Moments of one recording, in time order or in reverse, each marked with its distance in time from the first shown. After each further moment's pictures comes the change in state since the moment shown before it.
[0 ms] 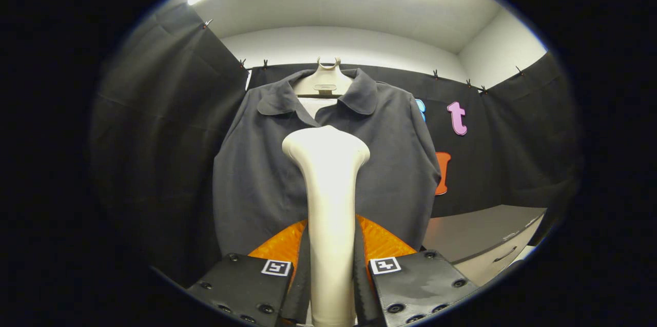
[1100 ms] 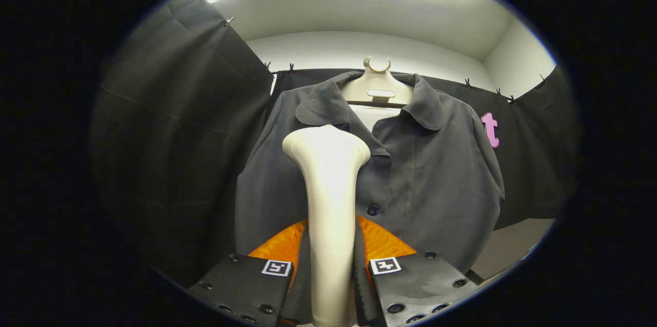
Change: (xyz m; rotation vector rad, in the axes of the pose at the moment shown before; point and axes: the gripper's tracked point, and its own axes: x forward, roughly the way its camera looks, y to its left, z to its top) arm 0.062 0.070 0.014 -0.049 -0.048 0.121
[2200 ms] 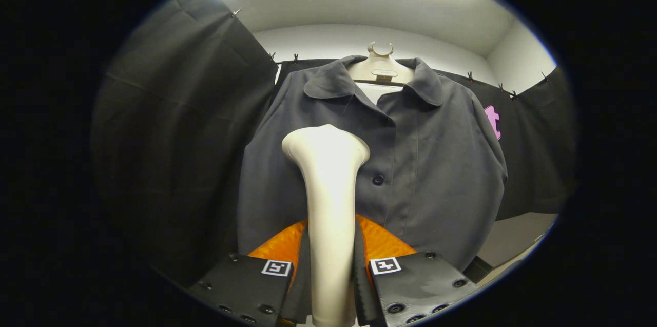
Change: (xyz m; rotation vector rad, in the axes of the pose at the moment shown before) arm -0.022 0.007 -0.044 -0.013 0.054 0.013
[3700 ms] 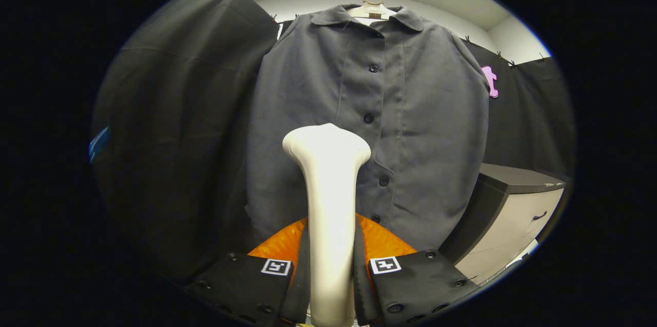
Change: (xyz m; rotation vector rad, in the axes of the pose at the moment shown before) arm -0.087 0.004 -0.139 0.027 0.253 0.004
